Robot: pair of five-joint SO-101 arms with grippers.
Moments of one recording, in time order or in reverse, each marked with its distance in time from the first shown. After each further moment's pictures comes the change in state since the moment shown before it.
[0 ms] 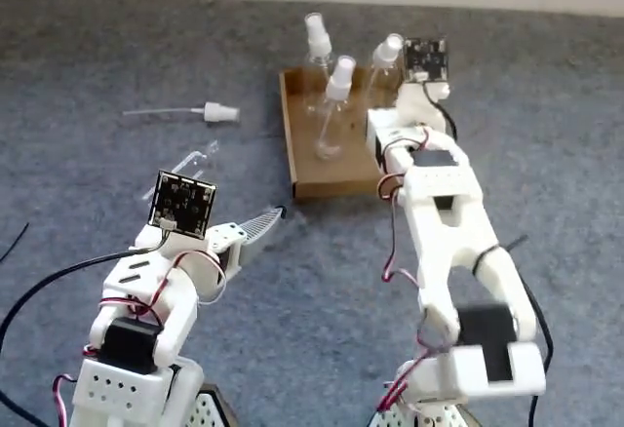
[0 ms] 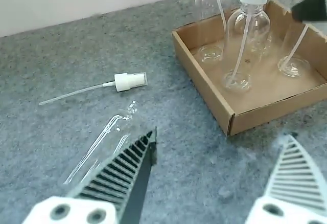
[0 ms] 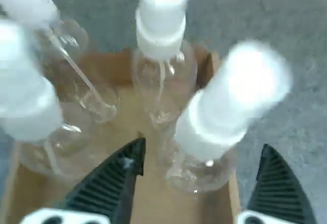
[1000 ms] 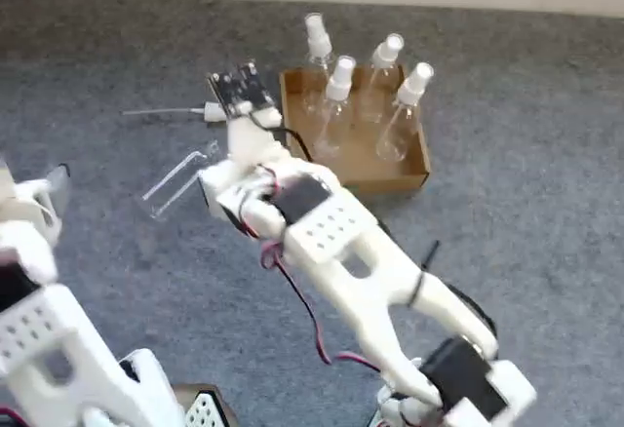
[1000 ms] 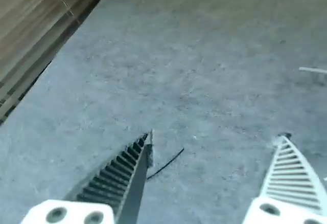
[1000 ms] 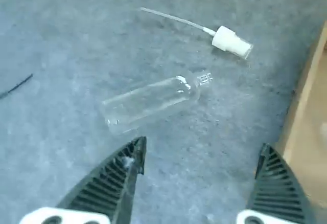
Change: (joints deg) left arm -52.3 37.7 -33.0 3.0 -15.6; right arm -37.2 -1.1 -15.2 25.8 -14.0
